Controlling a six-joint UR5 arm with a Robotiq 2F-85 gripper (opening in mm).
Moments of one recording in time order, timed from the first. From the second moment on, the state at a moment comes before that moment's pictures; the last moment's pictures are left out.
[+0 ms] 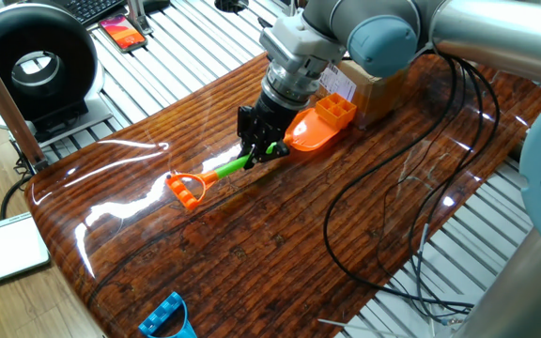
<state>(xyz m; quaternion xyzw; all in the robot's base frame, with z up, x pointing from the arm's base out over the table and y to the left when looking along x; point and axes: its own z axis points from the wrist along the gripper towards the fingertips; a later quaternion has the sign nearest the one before) 0.545 0.080 0.037 -0.66 0.72 0.12 0.19</state>
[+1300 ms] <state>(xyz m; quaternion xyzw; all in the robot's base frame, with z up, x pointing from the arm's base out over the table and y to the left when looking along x) 0.556 0.070 0.033 -0.65 0.73 0.09 0.19</state>
